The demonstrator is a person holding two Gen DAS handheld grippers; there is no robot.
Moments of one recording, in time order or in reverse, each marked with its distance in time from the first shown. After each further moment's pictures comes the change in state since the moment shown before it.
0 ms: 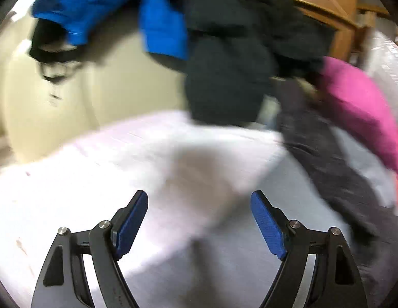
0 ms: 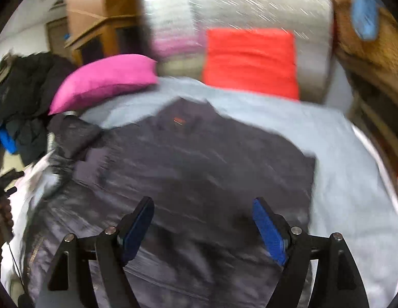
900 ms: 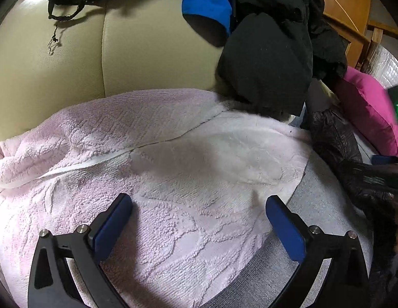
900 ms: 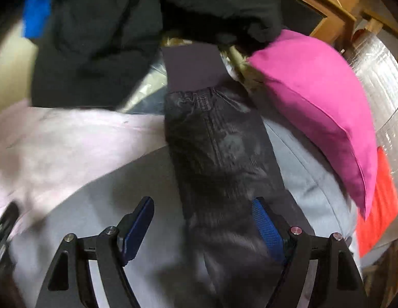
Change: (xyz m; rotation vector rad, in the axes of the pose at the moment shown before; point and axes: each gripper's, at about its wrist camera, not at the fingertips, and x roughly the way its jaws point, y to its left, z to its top) left arm 0.061 0.055 -0.032 -0.069 0.006 -0.132; right arm 0.238 0.489 0.069 -0.760 0.132 -0.011
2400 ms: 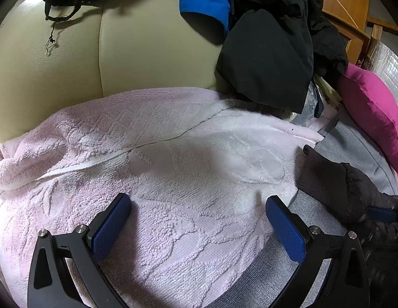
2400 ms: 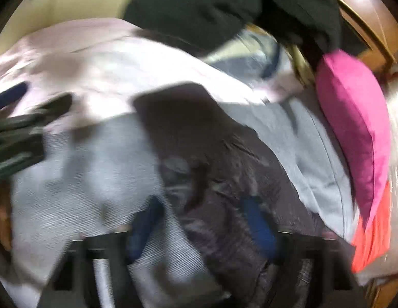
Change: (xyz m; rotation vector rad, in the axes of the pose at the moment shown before) left arm 0.002 -0.004 -0.003 0.011 -0.004 0.008; right arm -0.033 0.040 -0.081 -0.232 0.063 0.076
